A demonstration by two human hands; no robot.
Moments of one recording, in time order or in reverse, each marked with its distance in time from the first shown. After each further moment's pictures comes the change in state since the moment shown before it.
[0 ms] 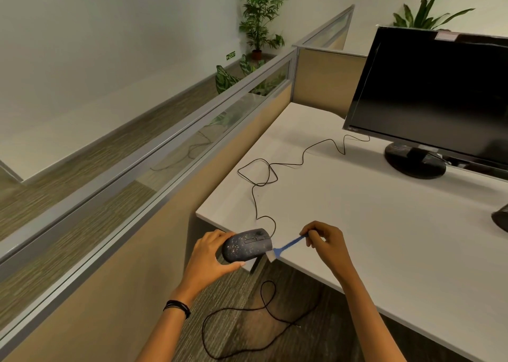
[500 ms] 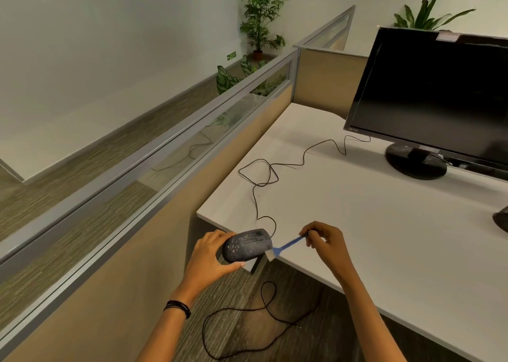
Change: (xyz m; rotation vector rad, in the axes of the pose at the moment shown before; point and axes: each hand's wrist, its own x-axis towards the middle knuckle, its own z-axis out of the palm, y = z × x) left_hand -0.001 0.000 -0.001 -0.009 0.009 0.001; right_hand 0.000 0.000 0.001 0.002 -0.004 -0.013
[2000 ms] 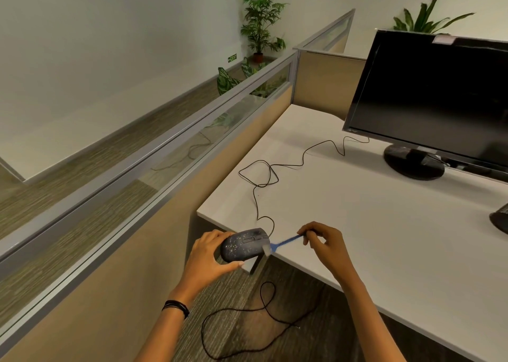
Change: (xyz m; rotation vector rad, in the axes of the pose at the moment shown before) left_hand -0.006 0.002 -0.002 -0.004 0.009 -0.025; right_hand -0.008 -0.008 -0.004 -0.061 -0.038 -0.072
